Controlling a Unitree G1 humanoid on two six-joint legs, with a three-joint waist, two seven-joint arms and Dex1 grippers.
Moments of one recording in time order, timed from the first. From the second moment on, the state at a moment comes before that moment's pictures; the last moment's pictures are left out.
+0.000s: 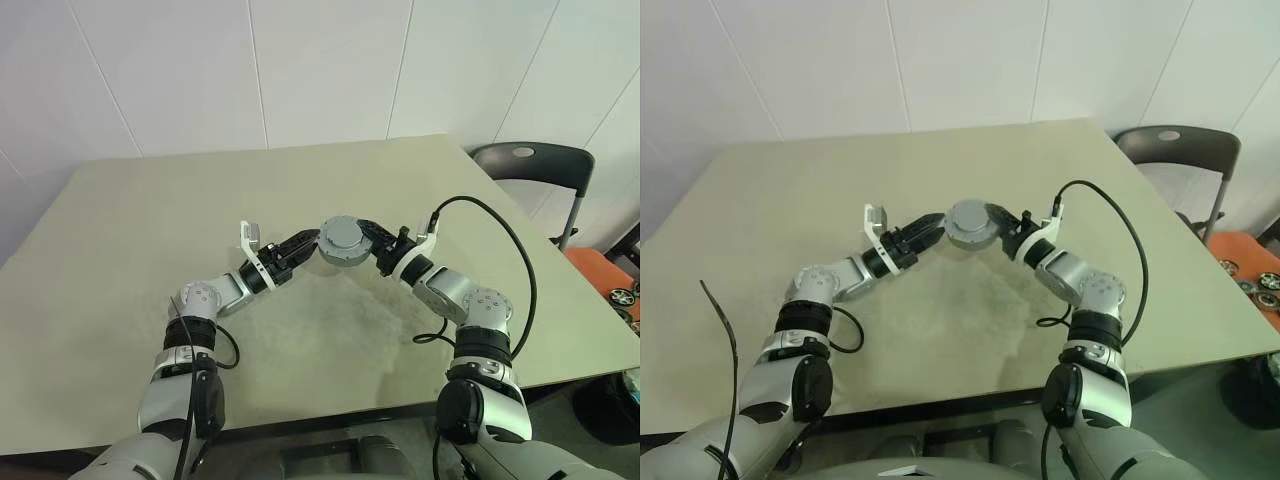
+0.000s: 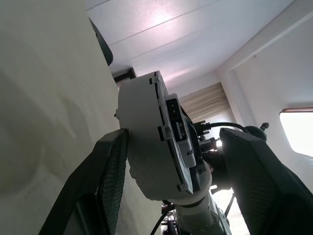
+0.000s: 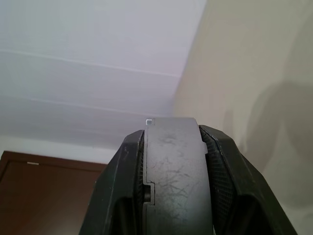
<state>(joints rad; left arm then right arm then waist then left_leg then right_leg) -0.69 0.13 0.35 0.70 -0.83 0.95 -0.81 -0.65 -0.06 -0.60 0.50 1.12 1.04 0.18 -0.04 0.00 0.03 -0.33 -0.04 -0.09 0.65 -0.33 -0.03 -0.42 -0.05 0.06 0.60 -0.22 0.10</state>
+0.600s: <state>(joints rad) -0.72 0.11 0.35 0.73 -0.81 0.96 -0.84 -0.65 -0.06 -0.58 0.50 1.12 1.03 0.18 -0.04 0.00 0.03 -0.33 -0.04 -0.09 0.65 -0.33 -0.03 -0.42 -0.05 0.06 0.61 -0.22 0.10</state>
